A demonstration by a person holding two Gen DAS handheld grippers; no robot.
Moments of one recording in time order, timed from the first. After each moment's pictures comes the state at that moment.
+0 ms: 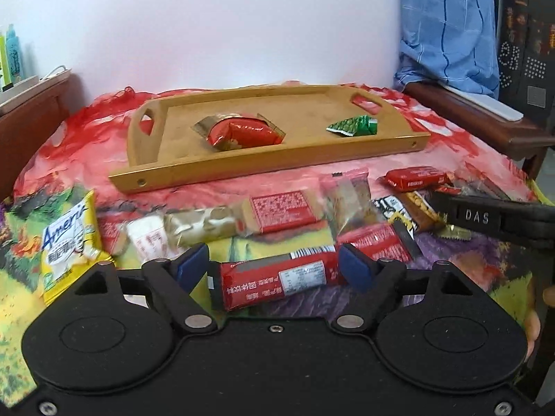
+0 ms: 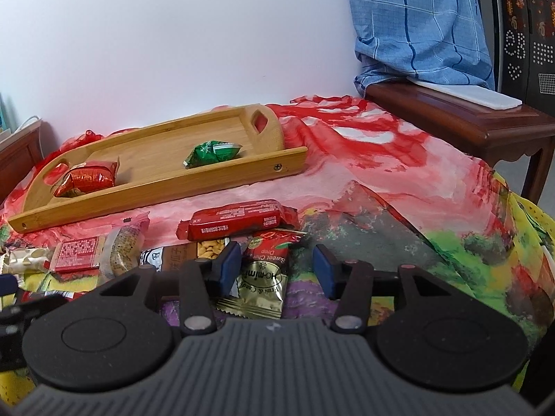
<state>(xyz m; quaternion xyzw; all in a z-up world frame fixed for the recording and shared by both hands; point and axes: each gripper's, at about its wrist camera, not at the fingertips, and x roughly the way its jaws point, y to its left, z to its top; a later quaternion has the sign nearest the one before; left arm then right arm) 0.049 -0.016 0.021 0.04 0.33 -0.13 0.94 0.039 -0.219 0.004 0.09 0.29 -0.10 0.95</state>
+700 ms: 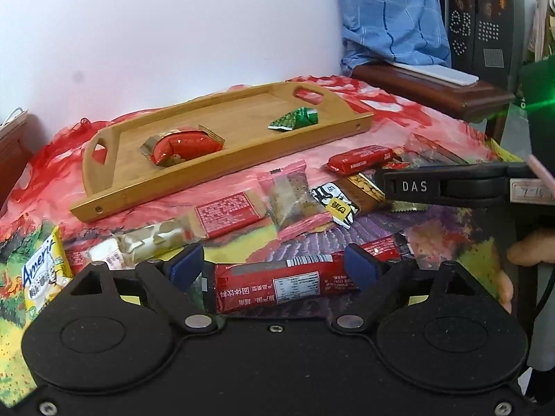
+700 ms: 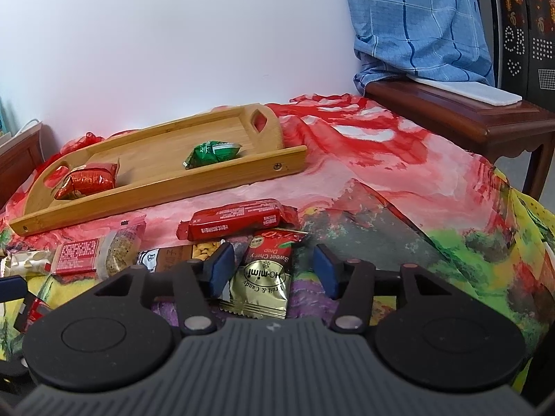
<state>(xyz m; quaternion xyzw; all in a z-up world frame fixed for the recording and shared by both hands) 0.029 -0.043 0.023 0.11 0.31 -0.20 0.92 0.040 -0.222 0.003 0.10 0.29 -0.10 0.95</state>
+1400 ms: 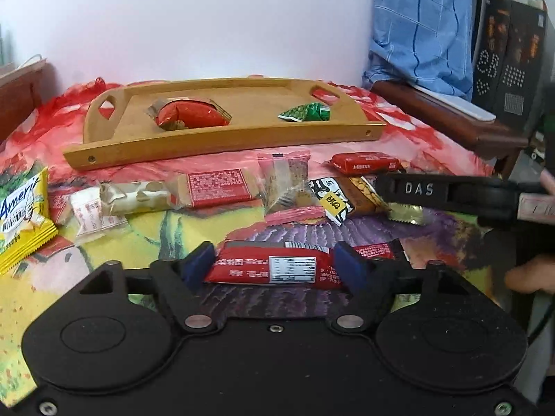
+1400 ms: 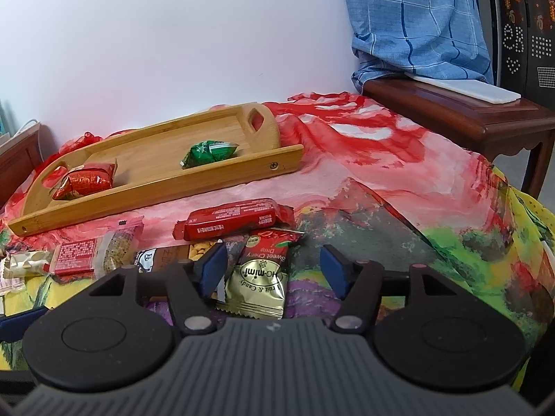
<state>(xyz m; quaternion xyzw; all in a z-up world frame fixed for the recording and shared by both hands) 0.026 -0.038 0.006 0.01 0.33 -0.17 0.93 0.039 -0.223 0.003 0.10 0.29 -0.10 0.95</state>
